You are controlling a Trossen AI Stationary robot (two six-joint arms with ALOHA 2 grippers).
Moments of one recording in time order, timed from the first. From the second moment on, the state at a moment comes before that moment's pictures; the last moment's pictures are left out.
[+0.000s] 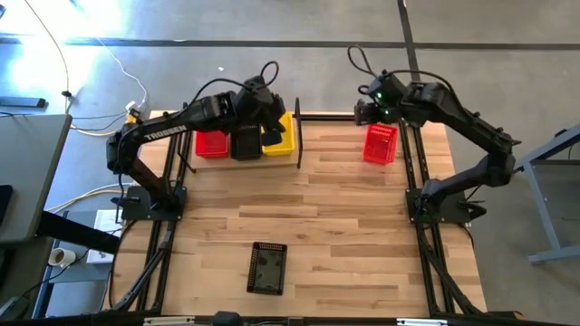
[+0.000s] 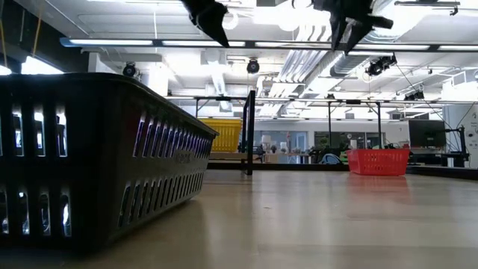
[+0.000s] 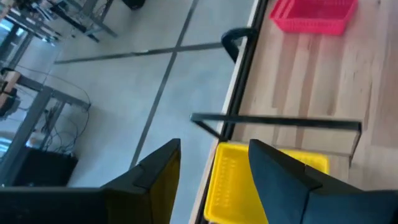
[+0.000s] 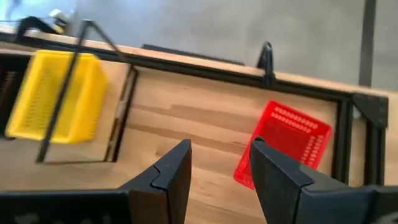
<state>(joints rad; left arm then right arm) 0.44 1.58 1.64 -0.72 -0.42 0.41 -0.52 1.35 1.62 -1.31 0.34 0.76</state>
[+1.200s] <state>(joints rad) 0.57 1.58 1.64 -0.87 -0.22 0.40 -1.03 1.92 1.62 -1.37 0.19 -0.21</state>
